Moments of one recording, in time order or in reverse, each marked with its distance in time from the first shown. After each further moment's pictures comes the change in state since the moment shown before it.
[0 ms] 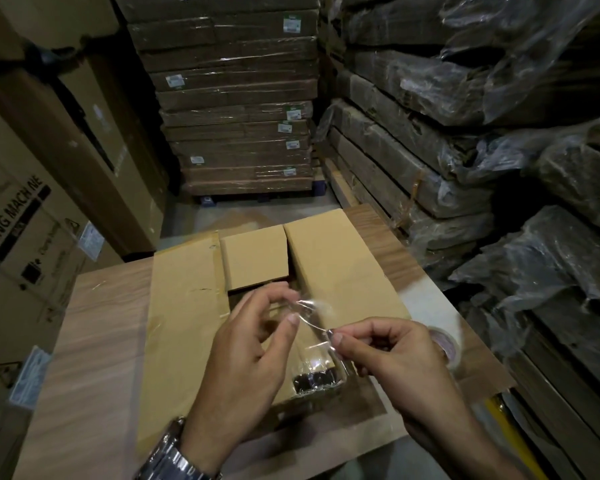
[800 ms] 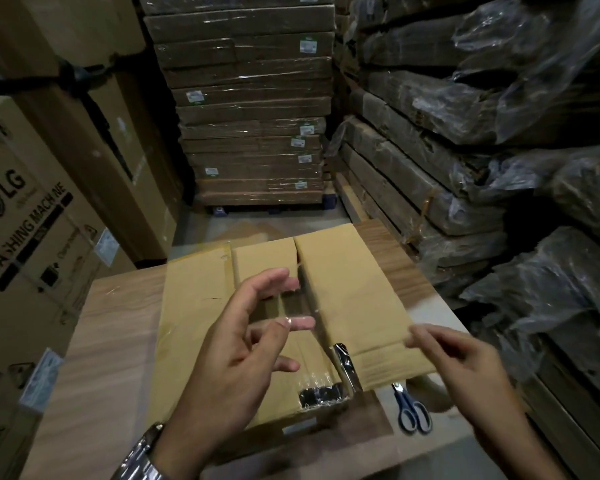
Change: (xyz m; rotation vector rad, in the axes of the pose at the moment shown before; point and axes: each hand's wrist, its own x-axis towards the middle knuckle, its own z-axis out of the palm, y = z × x) left_hand -0.001 0.024 -0.021 -0.362 -0.034 -0.037; right_hand 0.016 0.023 -0.068 -0.314 0.249 -0.118
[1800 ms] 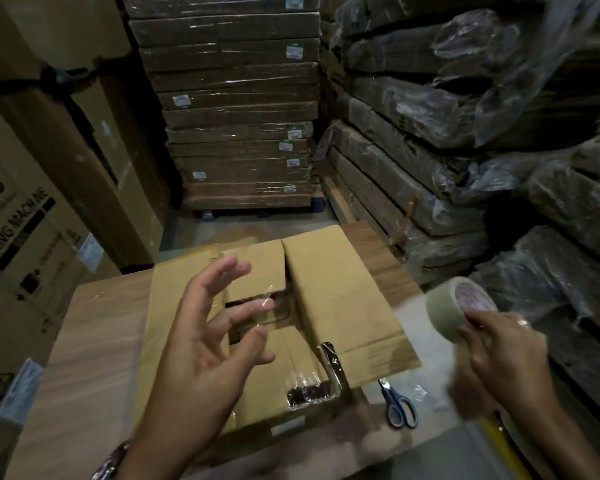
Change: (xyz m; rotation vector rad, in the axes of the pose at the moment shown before) left_hand -0.010 0.004 -0.004 -0.123 0.103 0.071; right_hand 0.040 0.049 -0.062 -0.885 0.306 -0.406
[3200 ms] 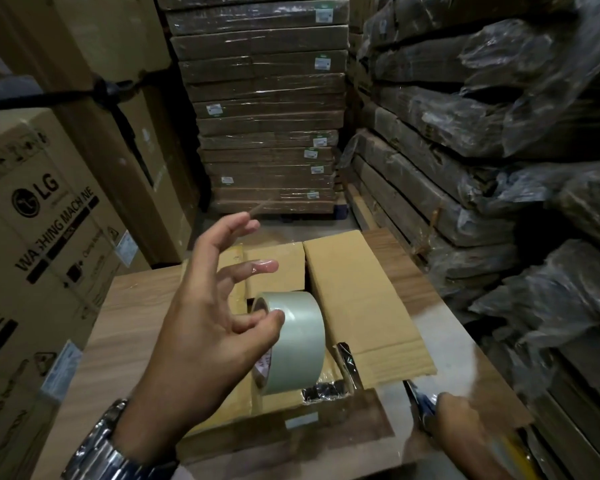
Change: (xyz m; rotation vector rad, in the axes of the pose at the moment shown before) left_hand -0.002 0.035 -0.004 0.271 -0.093 0.222; right_hand -0.061 0.002 0.106 -0.241 -0.902 0.313
